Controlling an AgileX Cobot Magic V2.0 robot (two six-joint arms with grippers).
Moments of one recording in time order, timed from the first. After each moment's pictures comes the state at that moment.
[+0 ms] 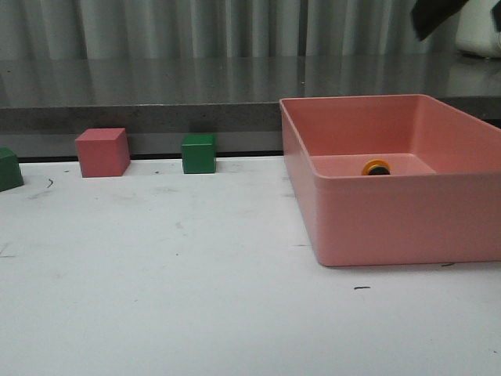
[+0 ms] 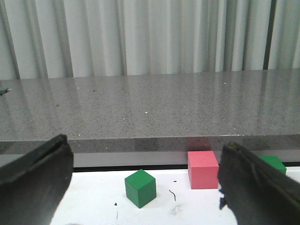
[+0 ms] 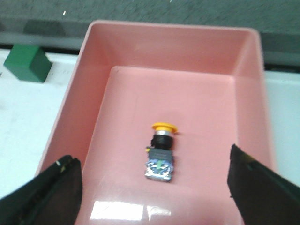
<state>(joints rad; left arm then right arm) 0.05 0.44 -0.39 0.22 0.01 -0.16 0.19 1.42 -1.13 0.07 0.44 0.05</state>
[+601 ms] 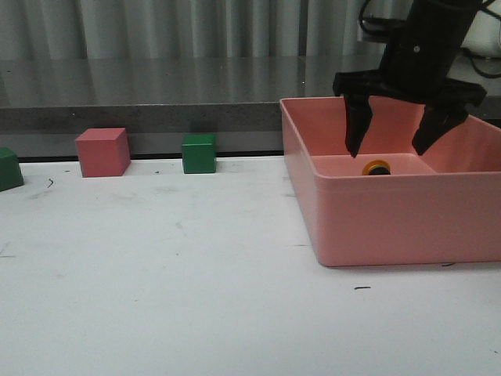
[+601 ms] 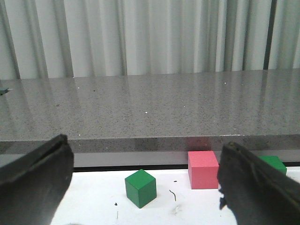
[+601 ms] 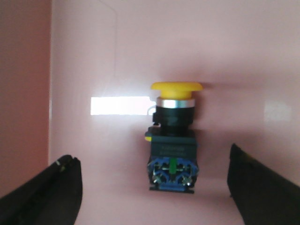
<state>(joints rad) 0.05 0.44 -0.39 0.22 0.01 -0.16 0.19 2.00 -1.60 0.07 0.83 0.22</state>
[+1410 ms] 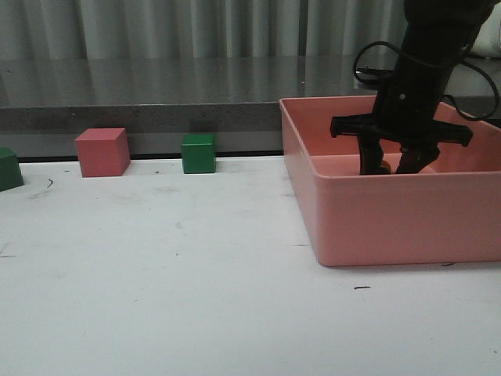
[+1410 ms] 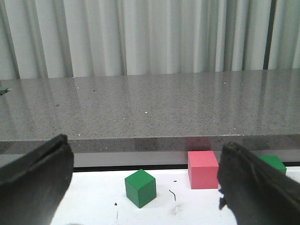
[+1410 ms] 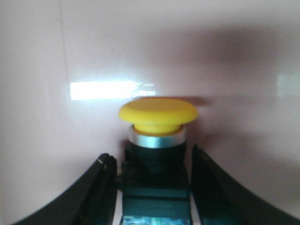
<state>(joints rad) 0.05 0.44 -0.39 0.22 0.01 -0.16 0.17 2.15 -1.68 0.07 0.84 0.24</state>
